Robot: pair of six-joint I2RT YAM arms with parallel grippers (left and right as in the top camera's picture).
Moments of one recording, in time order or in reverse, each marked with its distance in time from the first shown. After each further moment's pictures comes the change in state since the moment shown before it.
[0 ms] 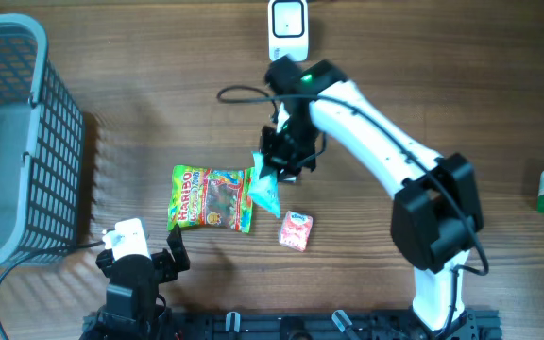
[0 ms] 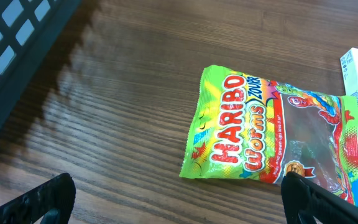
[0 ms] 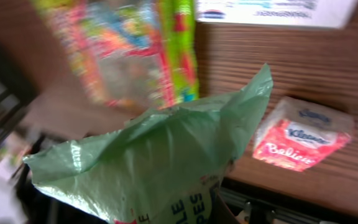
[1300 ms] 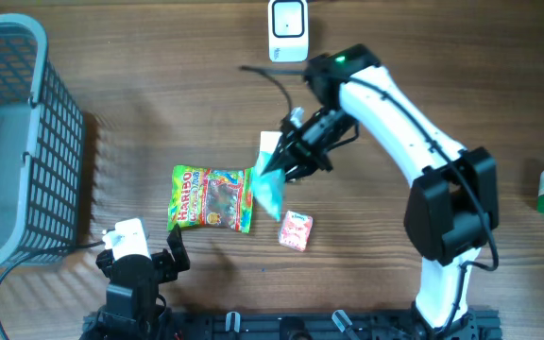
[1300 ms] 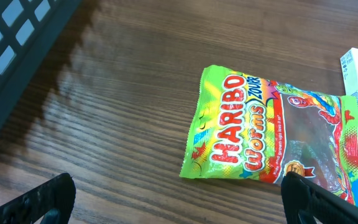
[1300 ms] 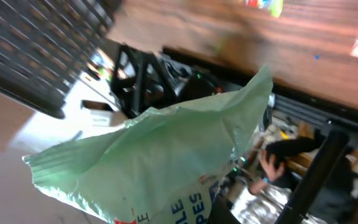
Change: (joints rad) left arm 0.000 0.000 0.000 0.000 0.000 0.000; right arm -0.139 -0.005 0.001 -0.280 -0.439 -0.183
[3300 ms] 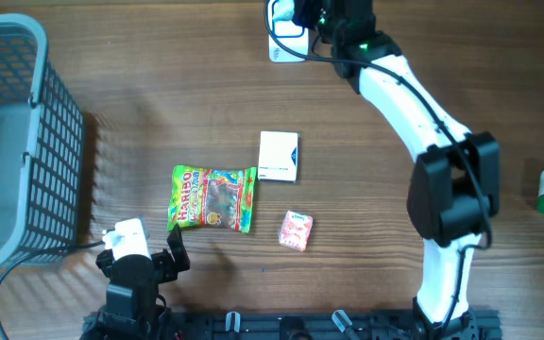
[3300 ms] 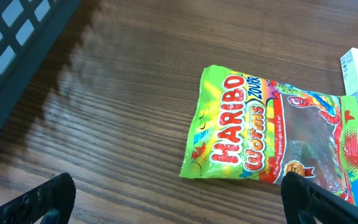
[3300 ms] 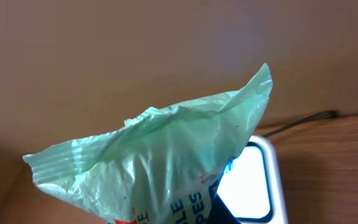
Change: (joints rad) left arm 0.000 0.000 0.000 0.000 0.000 0.000; right arm -0.091 0.101 0.028 1.595 1.001 0.087
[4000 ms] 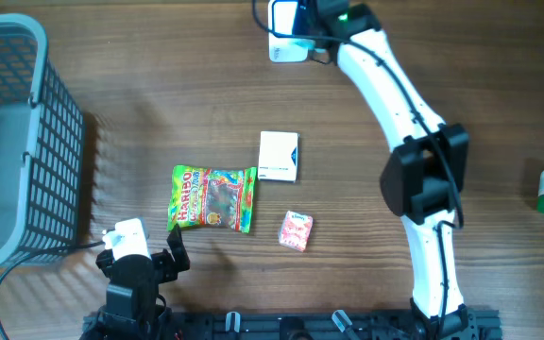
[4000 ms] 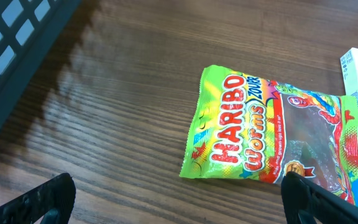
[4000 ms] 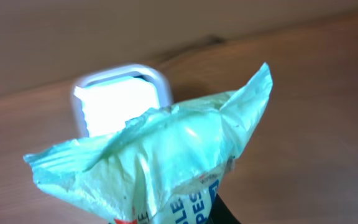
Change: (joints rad) left arm 0.000 0.000 0.000 0.000 0.000 0.000; right arm 0.029 0.189 0.483 -0.822 0.322 -0.031
